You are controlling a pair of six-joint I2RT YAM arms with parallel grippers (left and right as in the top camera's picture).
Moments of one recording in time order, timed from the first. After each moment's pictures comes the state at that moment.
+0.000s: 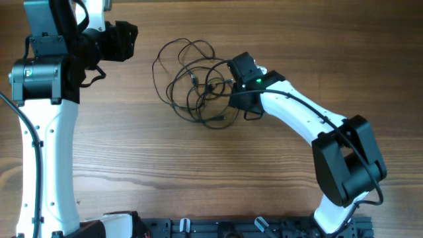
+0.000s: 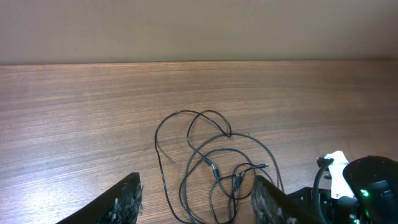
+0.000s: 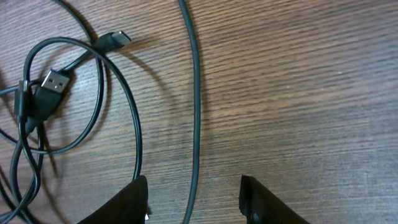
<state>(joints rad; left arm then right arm) 0.03 1.47 1.71 -0.91 0.30 0.00 0.52 1.90 1.29 -0.65 0.09 0.75</state>
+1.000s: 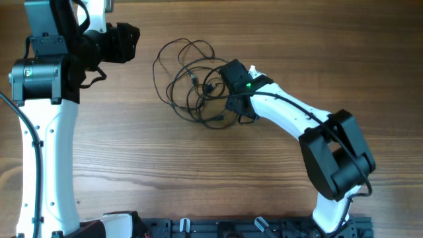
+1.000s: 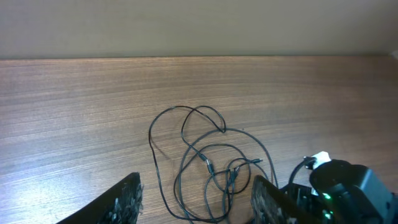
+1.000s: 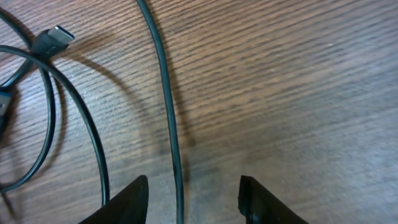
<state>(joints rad) 0.03 1.47 1.71 -0.93 0.33 0.00 0.56 1.97 1.29 -0.64 0.19 0.90</state>
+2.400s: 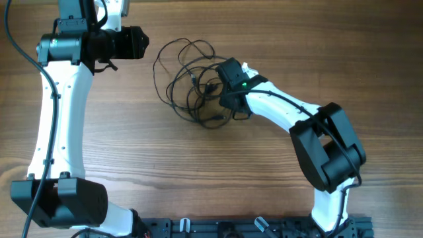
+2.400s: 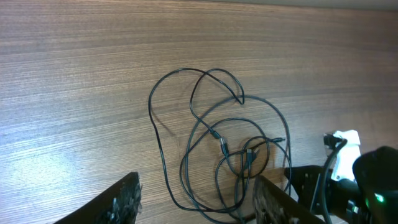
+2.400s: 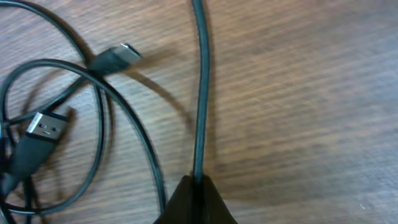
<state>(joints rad) 0.03 1.69 1.71 -0.94 0.33 0.03 0.56 2.05 1.32 -0.53 0.13 0.85</state>
